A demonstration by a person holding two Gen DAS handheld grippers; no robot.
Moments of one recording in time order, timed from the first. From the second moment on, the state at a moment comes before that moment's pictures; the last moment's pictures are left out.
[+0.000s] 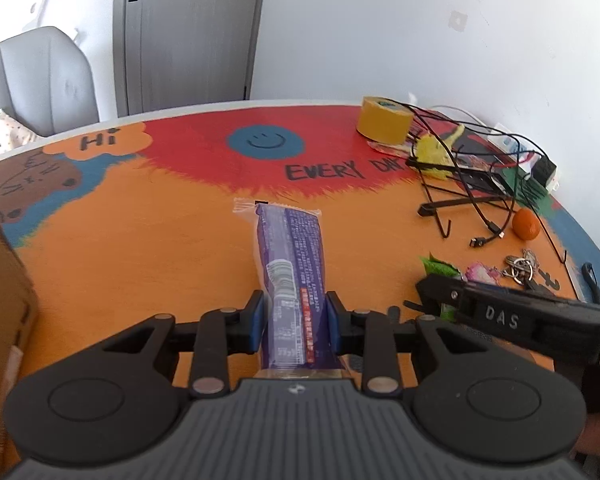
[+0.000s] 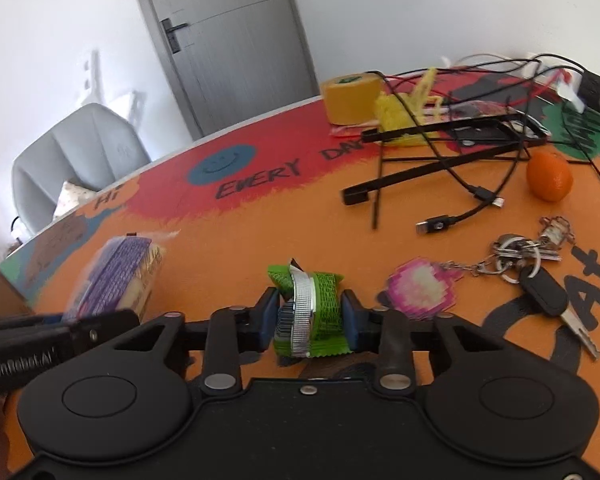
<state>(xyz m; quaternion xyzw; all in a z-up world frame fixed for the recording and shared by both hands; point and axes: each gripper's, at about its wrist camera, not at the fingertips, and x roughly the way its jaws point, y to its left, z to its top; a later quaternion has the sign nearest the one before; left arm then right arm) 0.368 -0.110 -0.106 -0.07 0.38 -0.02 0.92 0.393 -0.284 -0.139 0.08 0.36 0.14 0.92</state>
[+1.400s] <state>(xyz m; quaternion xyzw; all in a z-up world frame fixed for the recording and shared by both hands) 0.255 0.008 -0.021 -0.10 0.28 0.02 0.95 0.317 -0.180 -0.055 0.09 0.29 0.25 0.92</state>
